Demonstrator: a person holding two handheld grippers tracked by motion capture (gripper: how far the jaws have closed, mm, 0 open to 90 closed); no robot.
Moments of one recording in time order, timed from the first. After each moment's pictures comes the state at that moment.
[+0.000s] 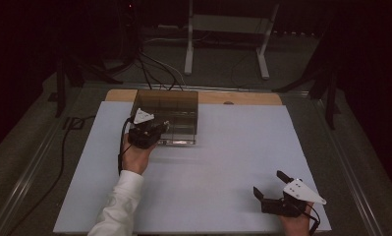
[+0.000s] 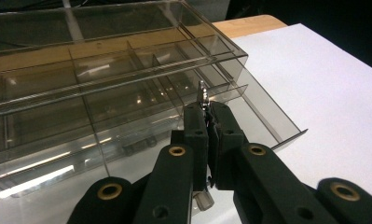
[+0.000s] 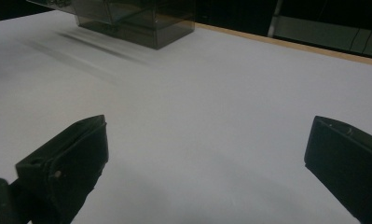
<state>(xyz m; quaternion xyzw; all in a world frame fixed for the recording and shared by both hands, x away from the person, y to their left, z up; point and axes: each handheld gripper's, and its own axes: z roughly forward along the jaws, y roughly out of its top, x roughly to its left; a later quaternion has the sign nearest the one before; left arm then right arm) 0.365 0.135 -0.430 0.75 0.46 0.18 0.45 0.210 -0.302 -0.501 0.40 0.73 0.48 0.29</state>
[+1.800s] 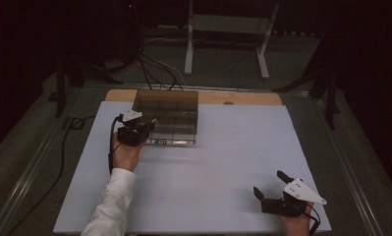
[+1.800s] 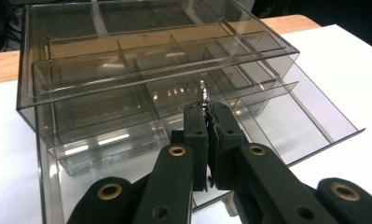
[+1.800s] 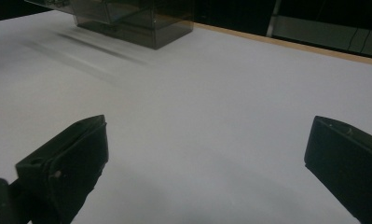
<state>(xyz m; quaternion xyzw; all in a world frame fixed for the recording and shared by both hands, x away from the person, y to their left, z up) 0.373 0.166 -0.435 0.73 0.49 0.20 0.43 0.210 -0.302 -0.501 0.40 0.73 0.48 0.29</state>
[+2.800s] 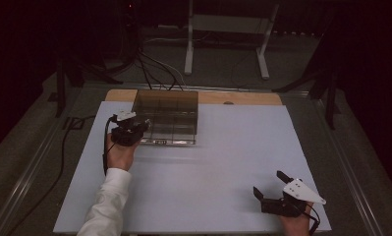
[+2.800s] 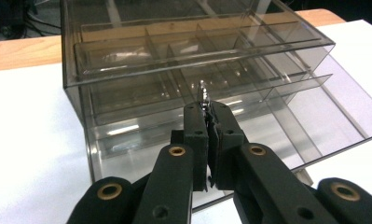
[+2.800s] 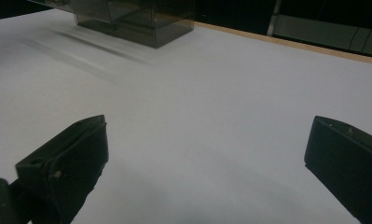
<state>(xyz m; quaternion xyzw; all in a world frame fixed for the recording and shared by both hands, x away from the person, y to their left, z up) 0.375 0.182 -0.441 0.73 0.51 0.20 0.41 0.210 -0.301 -0.501 0.40 0.73 0.48 0.29</state>
